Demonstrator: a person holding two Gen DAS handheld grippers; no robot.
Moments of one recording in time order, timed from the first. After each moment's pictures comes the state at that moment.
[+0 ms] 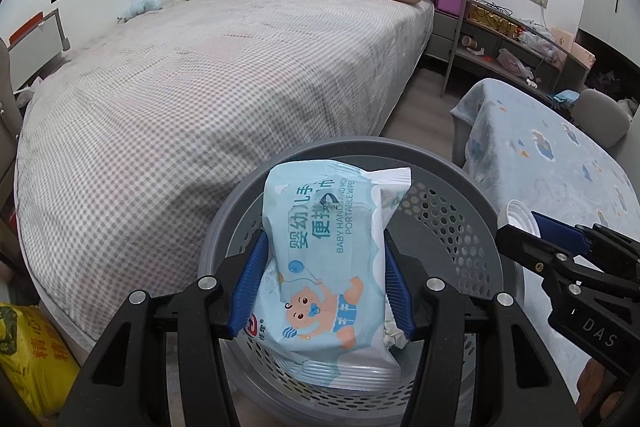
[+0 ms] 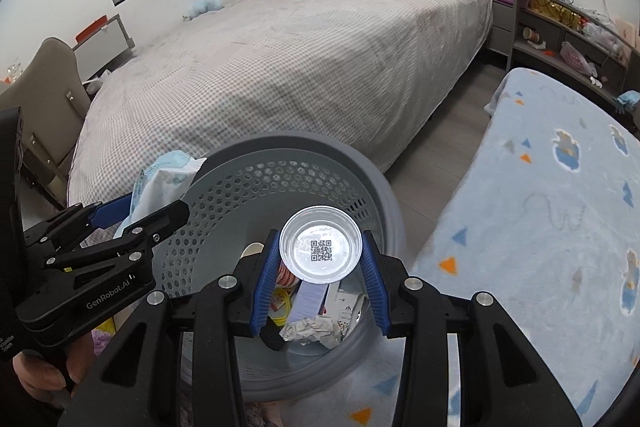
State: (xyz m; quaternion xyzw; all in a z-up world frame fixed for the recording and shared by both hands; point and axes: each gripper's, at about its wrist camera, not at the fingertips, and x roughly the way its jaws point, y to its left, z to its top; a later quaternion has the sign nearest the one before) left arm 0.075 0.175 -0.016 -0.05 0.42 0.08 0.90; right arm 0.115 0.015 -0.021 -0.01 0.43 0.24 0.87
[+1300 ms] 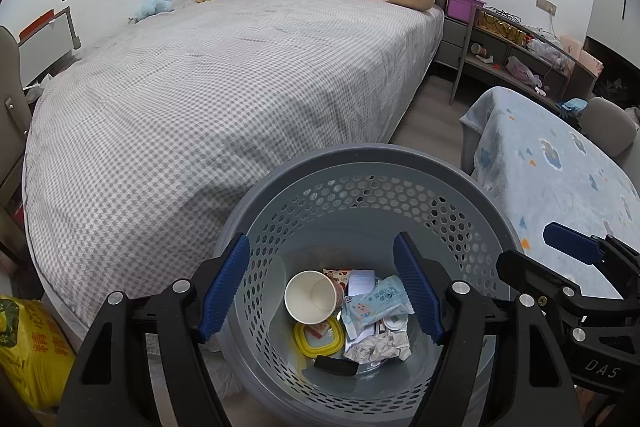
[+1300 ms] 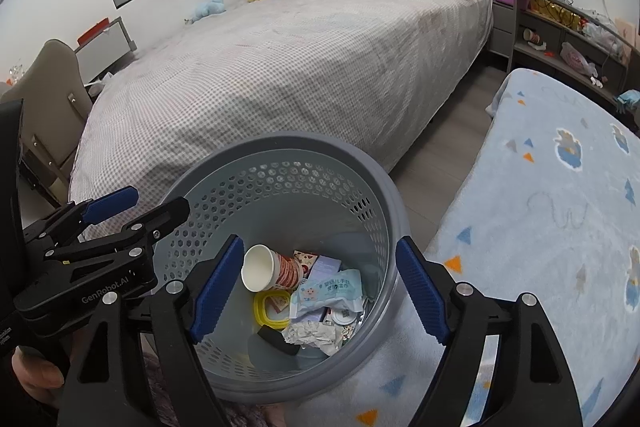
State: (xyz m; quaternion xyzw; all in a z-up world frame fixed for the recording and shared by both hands) left arm 0.070 0.179 -0.012 -0.05 0.41 0.10 0.90; right arm 0.111 0.013 -0.020 -0.01 0.42 0.24 0.87
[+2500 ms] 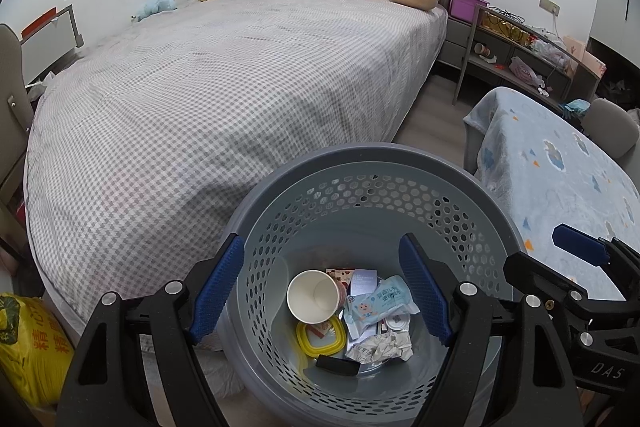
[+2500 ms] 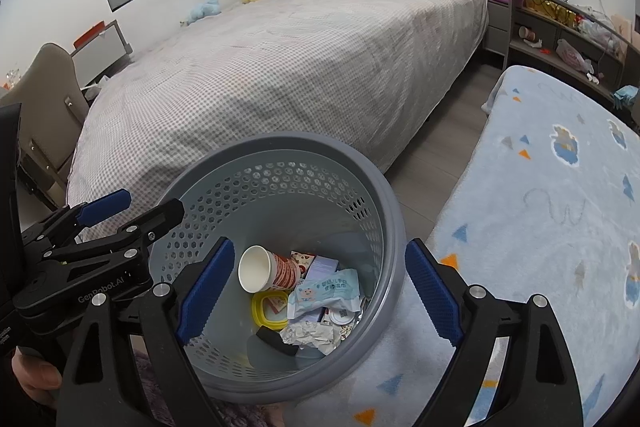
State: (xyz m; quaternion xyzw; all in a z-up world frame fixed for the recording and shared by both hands) left arm 0.071 0.181 -0.015 -0.05 0.41 0.10 0.90; right arm 0.112 0.010 -0.021 0.00 0.42 0.24 0.87
